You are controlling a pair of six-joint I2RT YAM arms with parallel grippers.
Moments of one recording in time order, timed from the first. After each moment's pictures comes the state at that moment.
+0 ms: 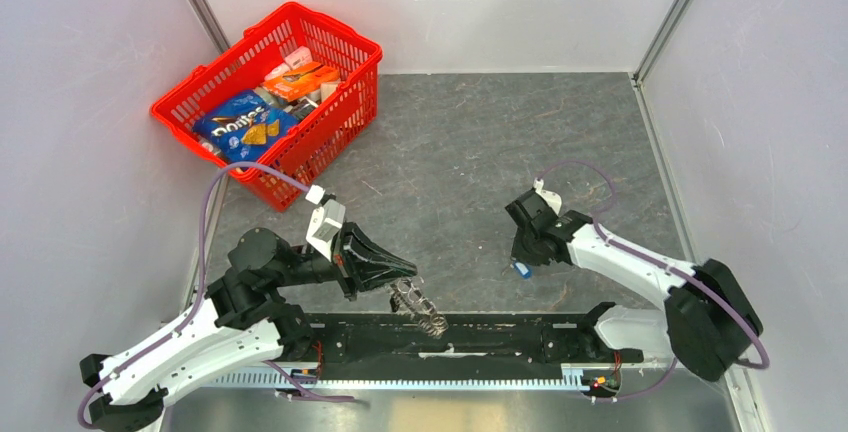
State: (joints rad) left arm -0.99 0.49 0.66 0.02 0.50 -0.42; right arm 0.64 1.25 0.63 -0.58 0.20 0.85
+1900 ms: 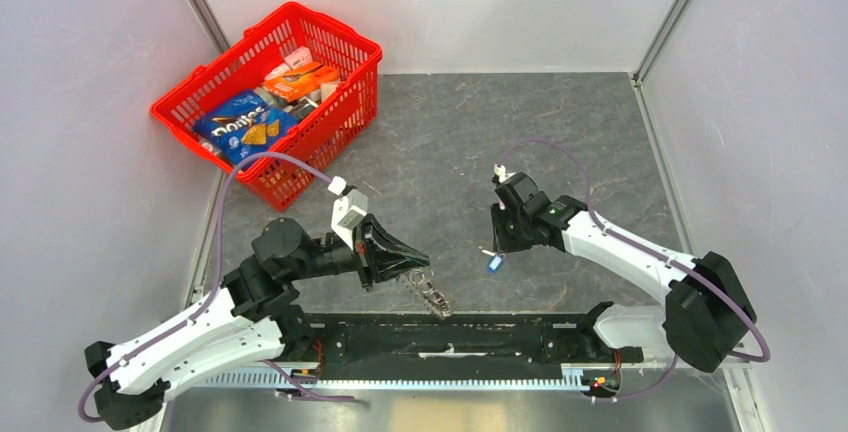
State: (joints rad) left arm -0.99 0.59 0.66 0.03 0.44 -0.42; right arm 0.67 1.28 0.79 -0.60 0.02 0.46
